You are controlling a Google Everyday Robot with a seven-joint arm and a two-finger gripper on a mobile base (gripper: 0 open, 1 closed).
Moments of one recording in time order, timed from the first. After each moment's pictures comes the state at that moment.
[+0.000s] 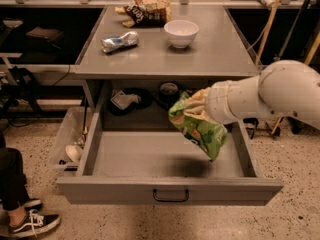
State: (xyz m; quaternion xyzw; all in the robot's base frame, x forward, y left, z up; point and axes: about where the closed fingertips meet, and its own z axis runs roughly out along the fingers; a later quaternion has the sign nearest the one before) arm 0.556 -0.096 0.815 -0.67 0.61 0.00 0.42
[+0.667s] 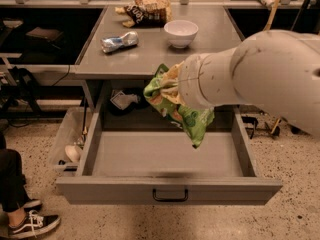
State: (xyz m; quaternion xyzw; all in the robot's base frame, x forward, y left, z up) arm 0.518 -0.027 0.925 -0.70 0.55 -0.12 0.44
